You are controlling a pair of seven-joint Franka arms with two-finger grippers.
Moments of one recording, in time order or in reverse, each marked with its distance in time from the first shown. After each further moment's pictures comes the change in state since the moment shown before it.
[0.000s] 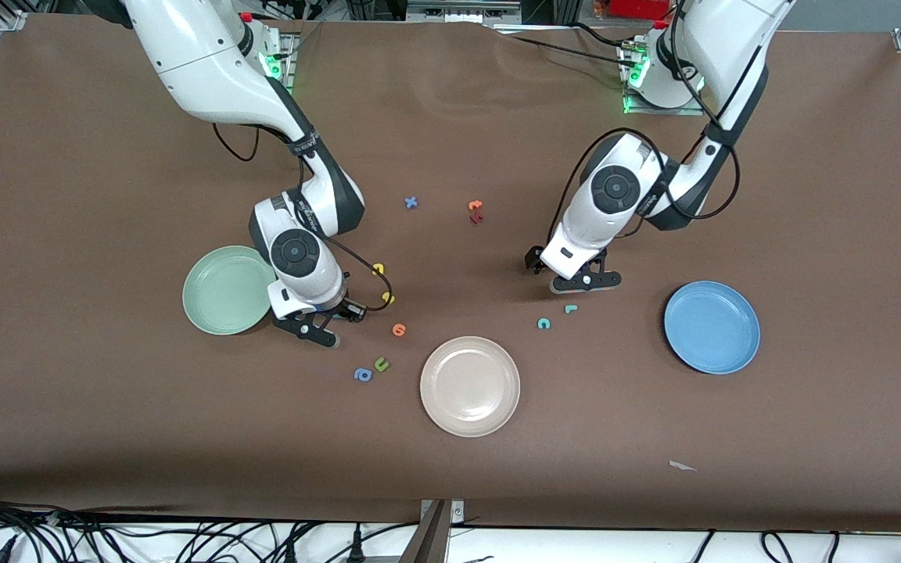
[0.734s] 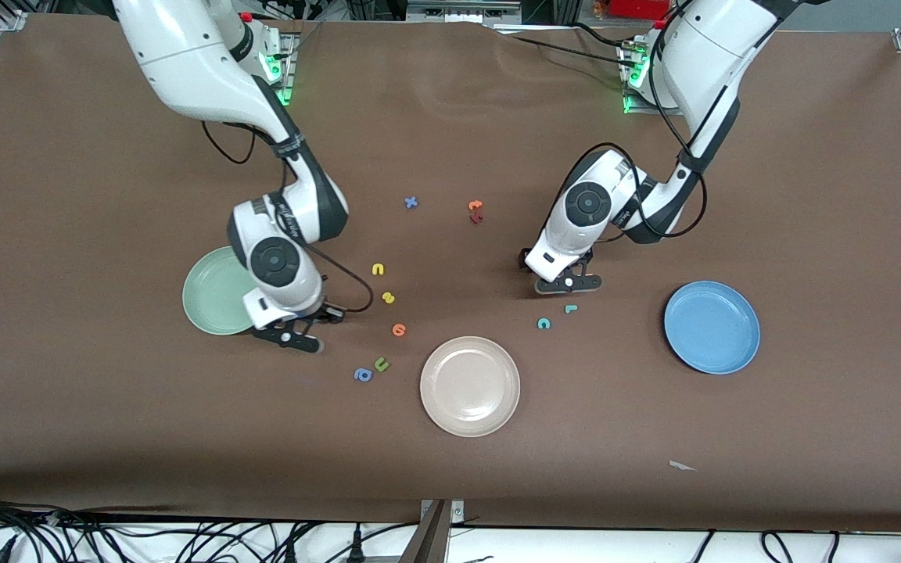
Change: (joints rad) left arm -0.035 0.093 -0.003 0.020 0.044 -0.007 -0.049; right arm -0.008 -0.053 -0.087 0.022 -0.013 -0.170 -0.228
